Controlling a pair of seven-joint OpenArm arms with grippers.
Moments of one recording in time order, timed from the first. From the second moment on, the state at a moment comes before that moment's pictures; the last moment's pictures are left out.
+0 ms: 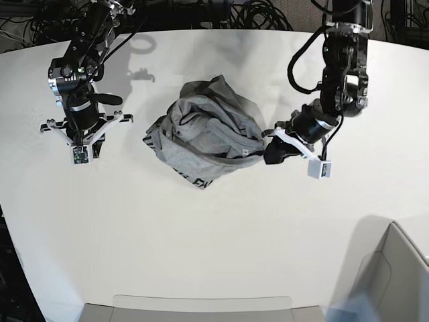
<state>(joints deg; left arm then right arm) 5.2 -15.4 2.1 105.8 -49.1 1.7 48.2 -7.7 -6.2 23.0 119.2 -8.0 29.5 -49.2</state>
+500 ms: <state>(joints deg) 5.7 -6.3 3.3 106.1 -47.8 17.1 62.1 -8.2 -6.1 20.6 119.2 -8.2 29.6 -49.3</state>
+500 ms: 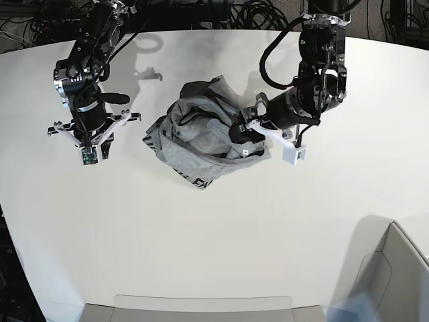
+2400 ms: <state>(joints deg) 10.4 -10.6 4.5 109.1 -51.7 23.7 60.9 -8.0 -3.1 20.4 116.7 -8.3 29.6 -49.2</state>
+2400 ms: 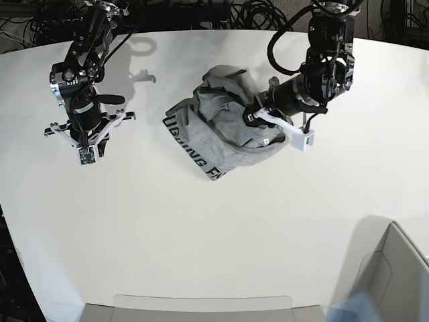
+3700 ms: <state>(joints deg) 11.8 -12.3 -0.8 114.5 -58.1 23.7 69.4 -4.5 -2.8 18.8 116.9 -7.8 34.7 -48.7</state>
